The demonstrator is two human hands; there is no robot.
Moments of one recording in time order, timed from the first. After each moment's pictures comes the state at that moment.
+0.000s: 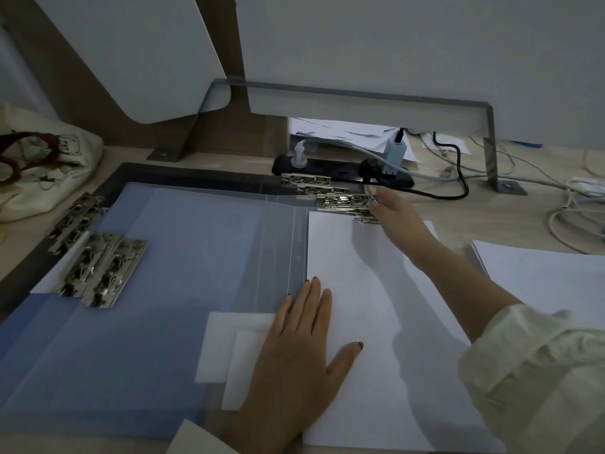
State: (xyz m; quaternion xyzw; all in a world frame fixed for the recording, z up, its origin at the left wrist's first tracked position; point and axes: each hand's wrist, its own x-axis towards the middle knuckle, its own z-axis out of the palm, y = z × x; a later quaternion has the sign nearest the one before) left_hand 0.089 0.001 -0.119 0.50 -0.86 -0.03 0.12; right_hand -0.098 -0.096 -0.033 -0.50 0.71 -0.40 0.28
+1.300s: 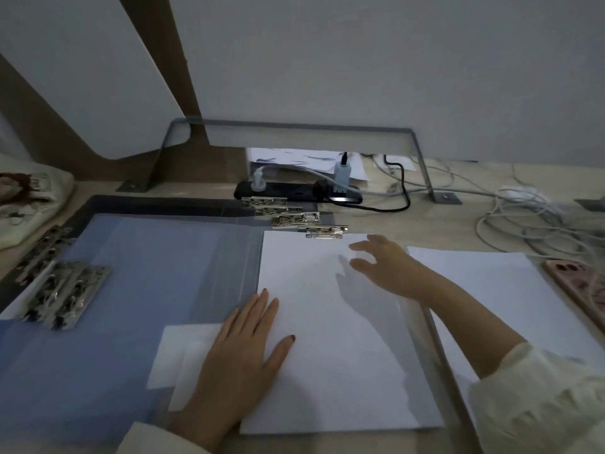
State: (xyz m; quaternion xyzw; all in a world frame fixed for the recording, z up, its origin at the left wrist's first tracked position) left_hand 0.089 0.006 -0.103 0.51 -0.85 -0.13 0.10; right_hand -0.151 -0.016 -0.014 -0.62 0.75 -0.11 0.22
